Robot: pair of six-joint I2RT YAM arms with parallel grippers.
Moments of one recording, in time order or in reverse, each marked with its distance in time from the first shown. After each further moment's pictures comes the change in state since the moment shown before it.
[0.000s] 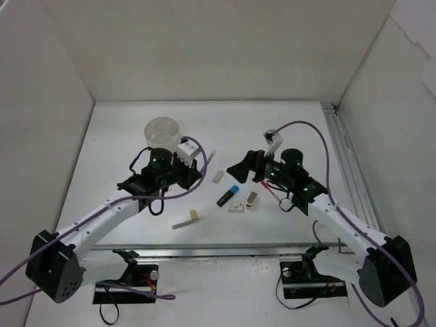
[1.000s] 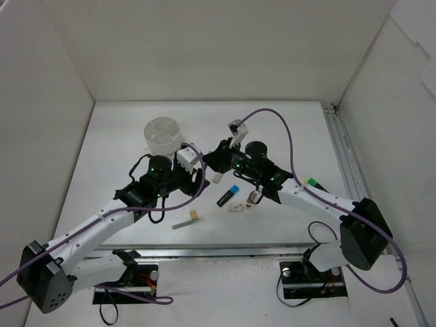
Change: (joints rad) left arm -0.103 -0.113 -0.058 0.039 -0.075 -0.036; right arm 0.306 0.345 0.223 0.266 0.210 0.029
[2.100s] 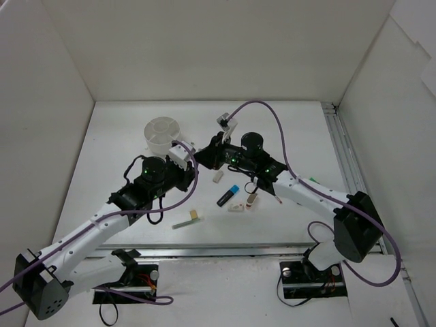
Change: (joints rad) left arm 0.000 -0.069 -0.008 0.002 -0.103 -0.016; right arm 0.000 0.072 0.108 0.004 -0.220 -0.074
